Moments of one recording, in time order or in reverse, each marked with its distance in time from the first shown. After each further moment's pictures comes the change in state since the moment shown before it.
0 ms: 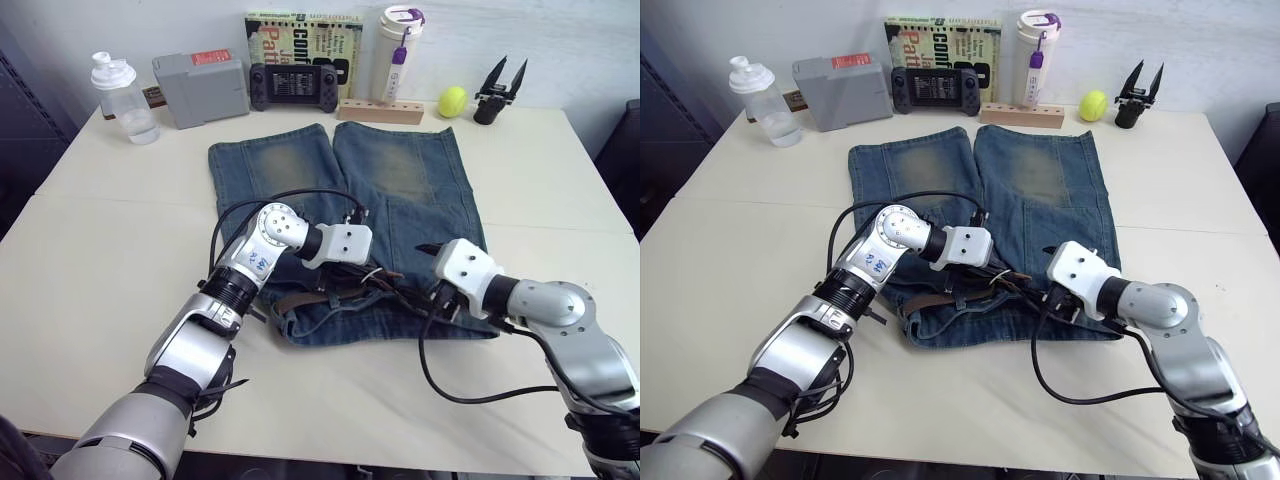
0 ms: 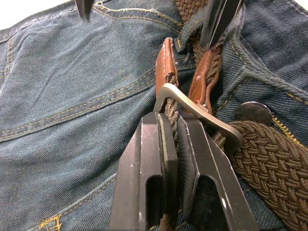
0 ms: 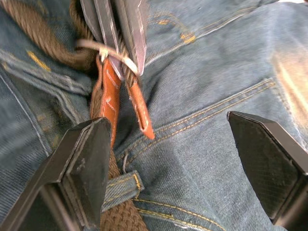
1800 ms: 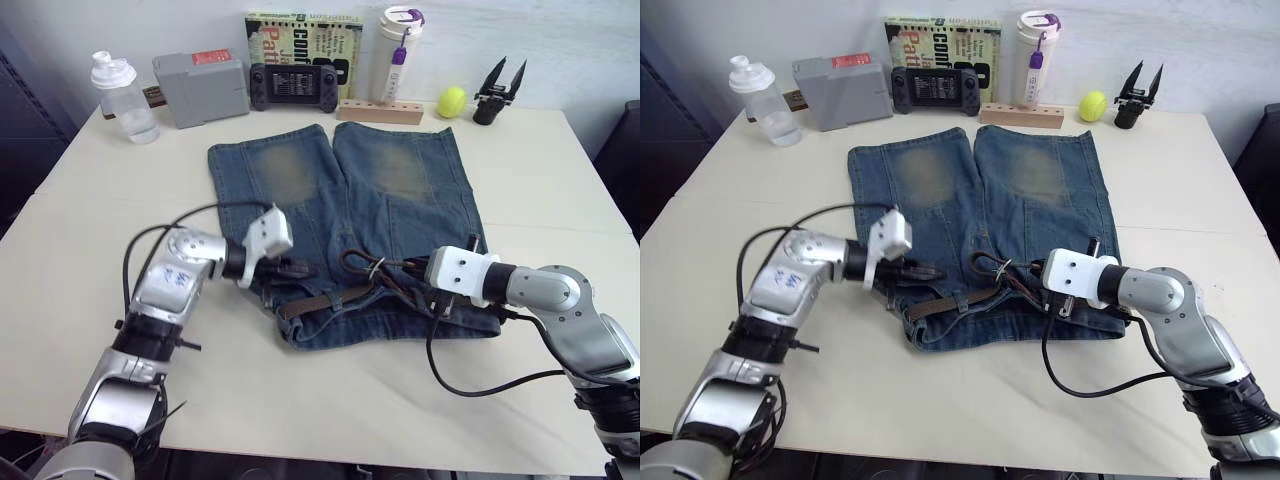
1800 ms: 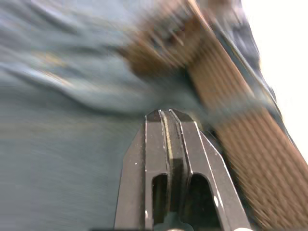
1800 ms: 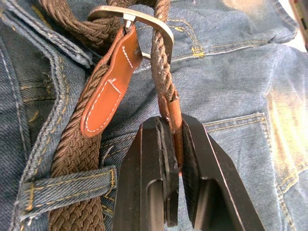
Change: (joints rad) left arm 0.301 0.323 0.232 -0.566 -0.429 0.748 -0.012; right arm -0.066 -0.090 0.048 0.121 -0.047 -0.264 0.061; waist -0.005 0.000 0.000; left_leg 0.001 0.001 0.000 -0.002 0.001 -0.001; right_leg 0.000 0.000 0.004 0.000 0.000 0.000
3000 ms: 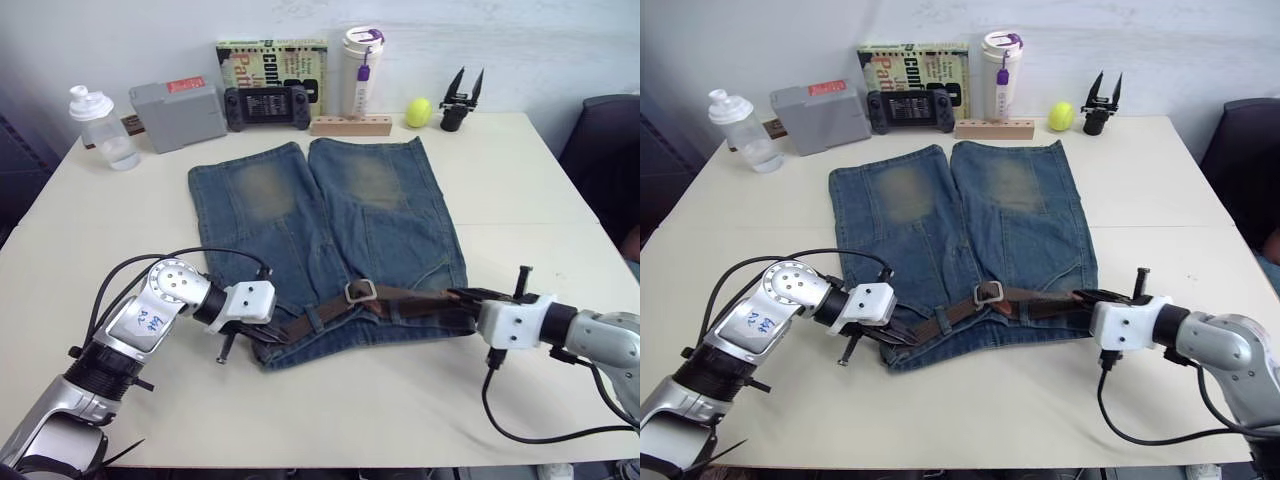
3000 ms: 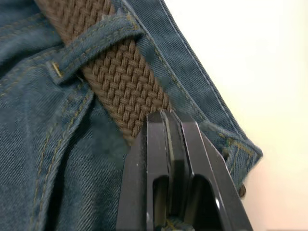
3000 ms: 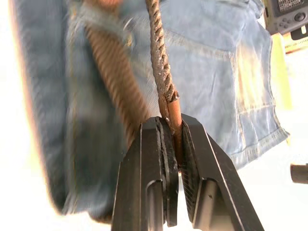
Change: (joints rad) left arm 0.240 0.277 -0.246 -0.117 0.102 -0.334 -0.196; right arm 0.361 -0.138 -0.226 0.148 -0.060 -0.597 -0.070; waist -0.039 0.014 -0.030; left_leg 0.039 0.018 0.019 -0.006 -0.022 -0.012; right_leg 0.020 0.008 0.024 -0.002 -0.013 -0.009
